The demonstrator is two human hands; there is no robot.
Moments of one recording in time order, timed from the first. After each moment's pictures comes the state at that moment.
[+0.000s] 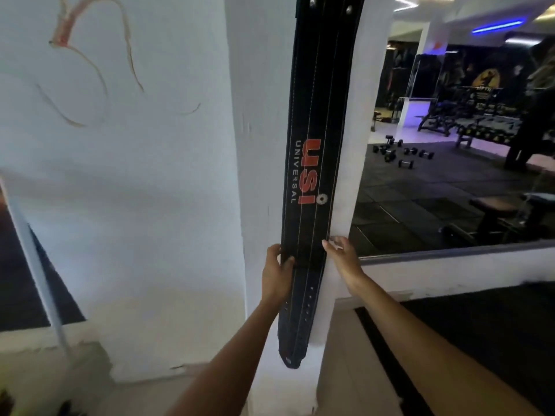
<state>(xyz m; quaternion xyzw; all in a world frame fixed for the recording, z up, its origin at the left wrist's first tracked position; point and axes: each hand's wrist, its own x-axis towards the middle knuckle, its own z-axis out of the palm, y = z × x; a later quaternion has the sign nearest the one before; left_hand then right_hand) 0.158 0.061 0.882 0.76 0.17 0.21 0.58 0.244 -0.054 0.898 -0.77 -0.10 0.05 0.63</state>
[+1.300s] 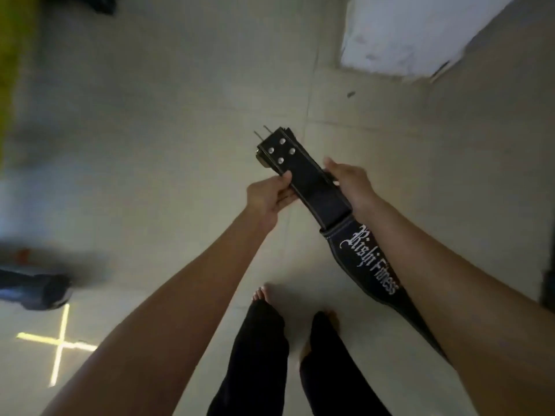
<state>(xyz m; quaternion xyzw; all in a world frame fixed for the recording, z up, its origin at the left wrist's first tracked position) -0.190 0.051 0.209 0.29 0.58 0.04 0.76 -0.086 -0.048 0.228 -0.76 0.04 0.47 0.44</state>
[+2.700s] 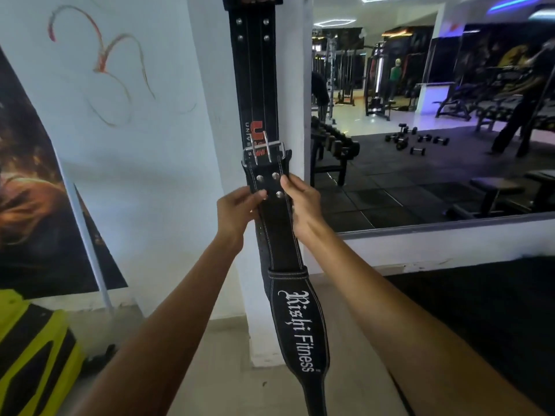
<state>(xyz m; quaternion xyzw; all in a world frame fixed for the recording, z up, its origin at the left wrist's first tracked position) -0.012 -0.077 1.005 0.67 0.11 0.31 0.67 0.061 -0.175 1.008 -0.50 -0.18 0.12 0.84</state>
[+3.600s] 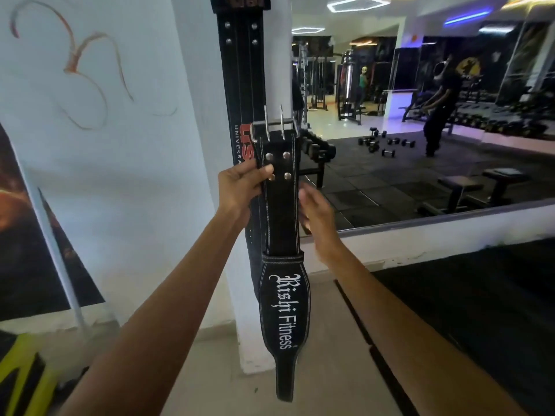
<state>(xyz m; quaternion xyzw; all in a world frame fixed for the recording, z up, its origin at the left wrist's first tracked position) -0.003 -0.076 1.042 0.64 -0.02 0.31 0.70 0.037 -0.211 0.986 -0.61 -0.22 0.04 0.76</state>
